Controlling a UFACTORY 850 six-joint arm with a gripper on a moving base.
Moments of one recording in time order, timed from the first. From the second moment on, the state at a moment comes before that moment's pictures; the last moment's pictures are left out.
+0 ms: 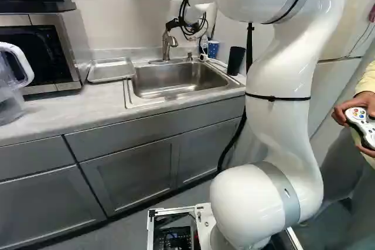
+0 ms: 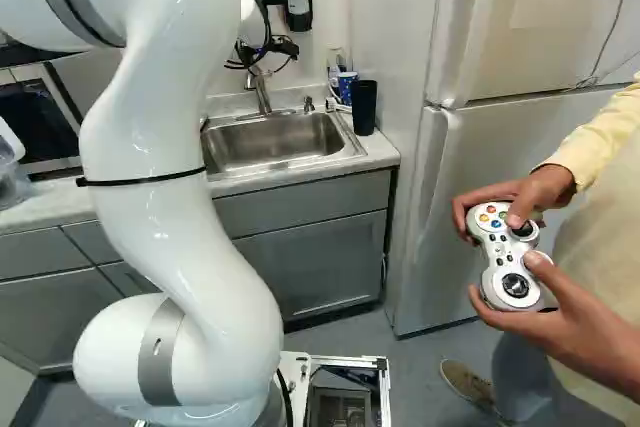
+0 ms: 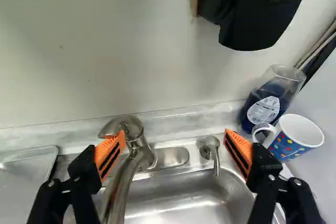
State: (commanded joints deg) arm 7.4 -21.7 -89.1 0.0 -1.7 0.0
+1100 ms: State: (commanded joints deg) arm 7.7 -27.3 -95.8 0.0 3.0 0.0
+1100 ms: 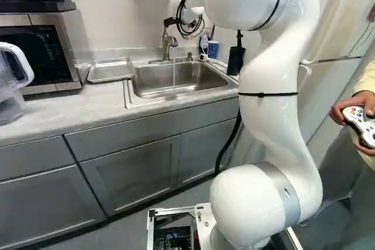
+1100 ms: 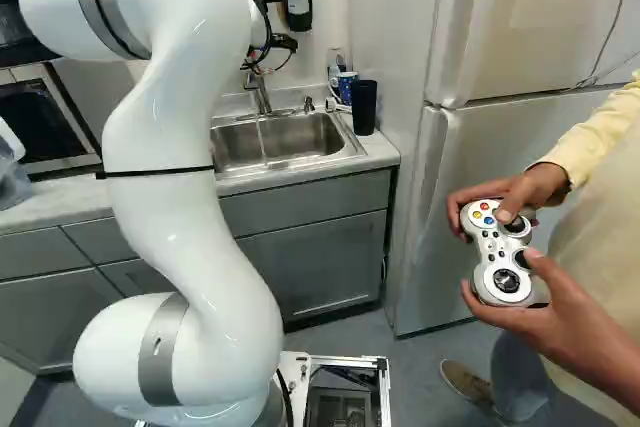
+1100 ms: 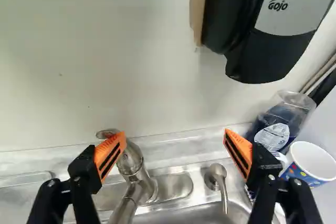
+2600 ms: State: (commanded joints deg) arm 11.0 -9.9 -75.6 0.0 -1.5 0.0
